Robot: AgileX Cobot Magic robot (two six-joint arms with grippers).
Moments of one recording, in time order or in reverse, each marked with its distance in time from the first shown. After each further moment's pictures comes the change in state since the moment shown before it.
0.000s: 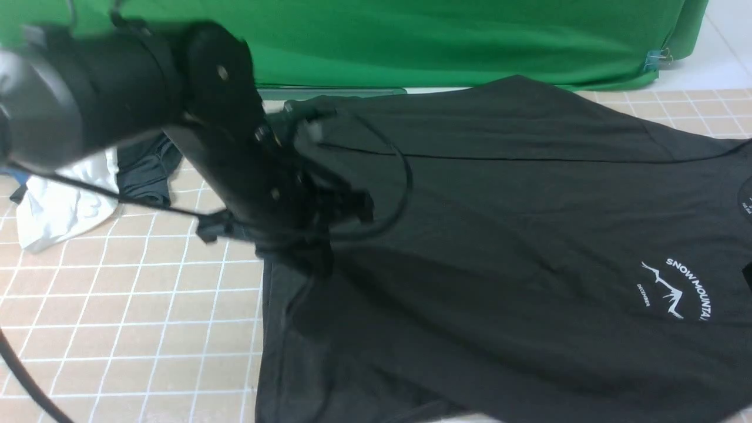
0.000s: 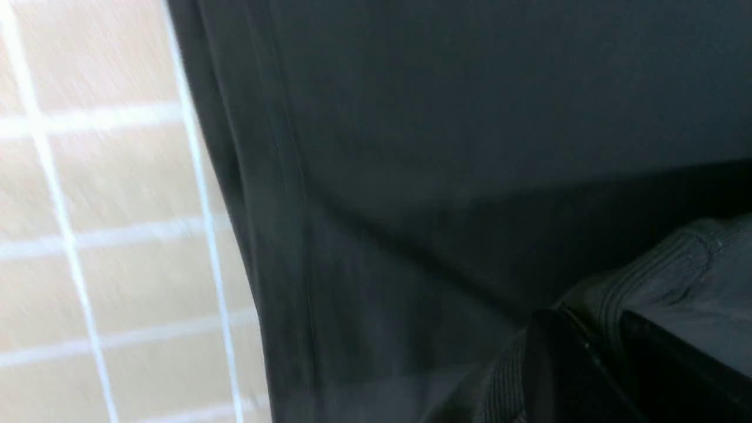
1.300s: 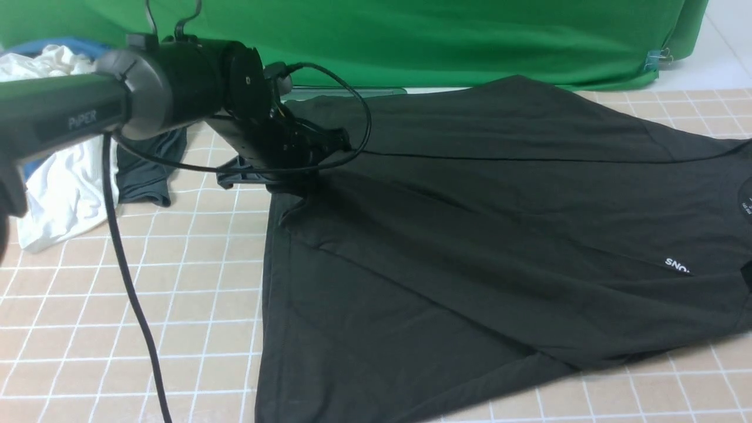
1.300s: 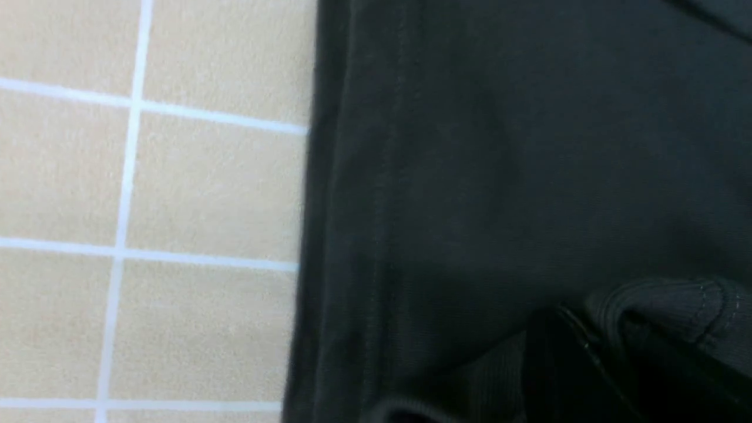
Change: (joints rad) right arm 0.000 0.000 0.000 0.000 -0.006 0.000; left arm 0.120 0.357 -0.175 0.122 -0.376 -0.129
